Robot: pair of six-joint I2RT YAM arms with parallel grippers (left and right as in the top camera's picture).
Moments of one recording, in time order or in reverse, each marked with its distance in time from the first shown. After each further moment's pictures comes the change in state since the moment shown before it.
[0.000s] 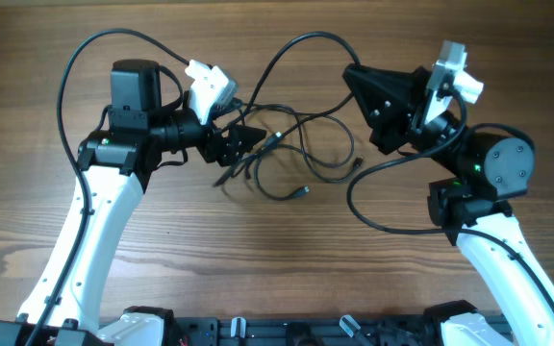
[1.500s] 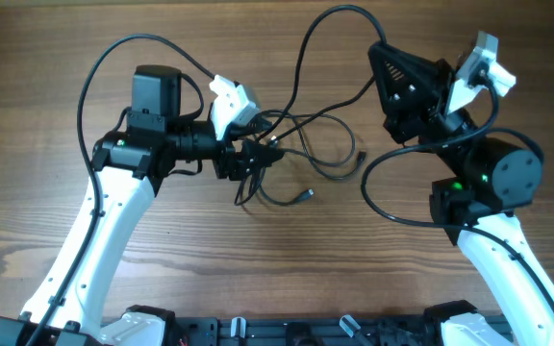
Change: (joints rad) left arm -0.080 0.000 0.000 -0.077 0.143 0.107; right arm -0.005 -0.002 0.000 0.126 0.162 0.197
